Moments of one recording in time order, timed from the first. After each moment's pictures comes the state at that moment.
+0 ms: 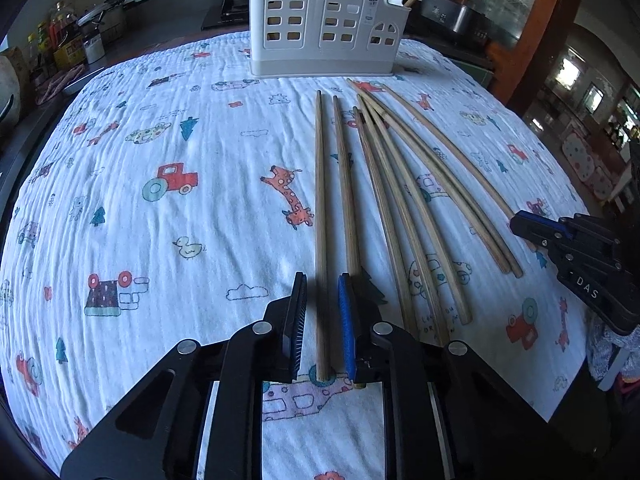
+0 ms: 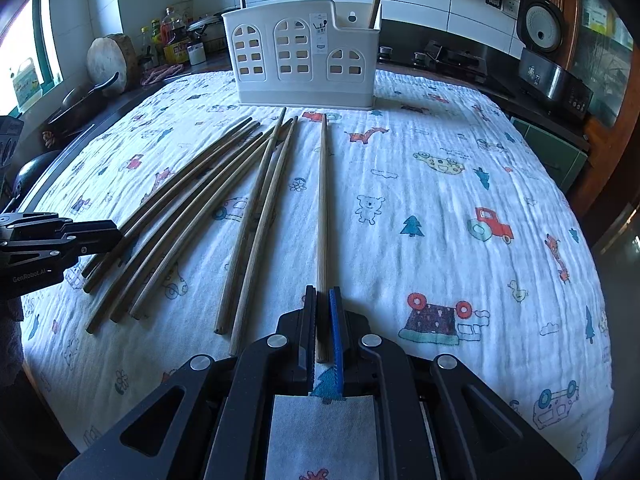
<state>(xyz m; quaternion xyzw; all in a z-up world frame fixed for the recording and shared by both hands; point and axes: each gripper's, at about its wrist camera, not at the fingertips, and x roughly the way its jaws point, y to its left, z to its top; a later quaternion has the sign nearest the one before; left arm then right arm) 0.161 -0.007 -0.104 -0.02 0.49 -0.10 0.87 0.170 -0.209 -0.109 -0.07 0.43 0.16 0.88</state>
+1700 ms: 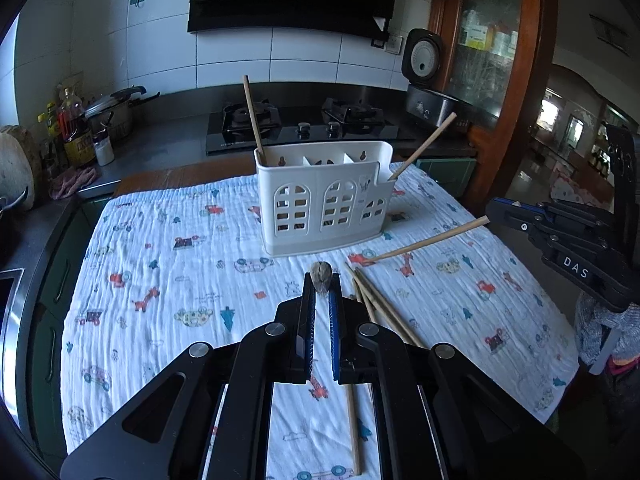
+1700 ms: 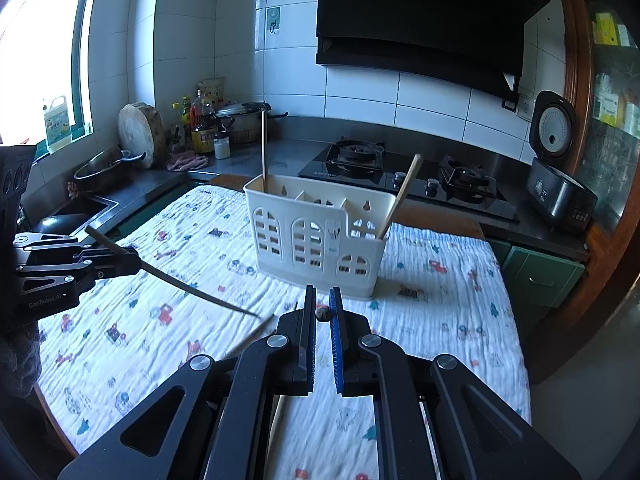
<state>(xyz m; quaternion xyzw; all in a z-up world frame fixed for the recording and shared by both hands) 0.205 0.013 0.037 -0.02 0.34 -0.11 0.93 0.231 -0.186 0.045 -0.09 0.28 0.21 0.93</state>
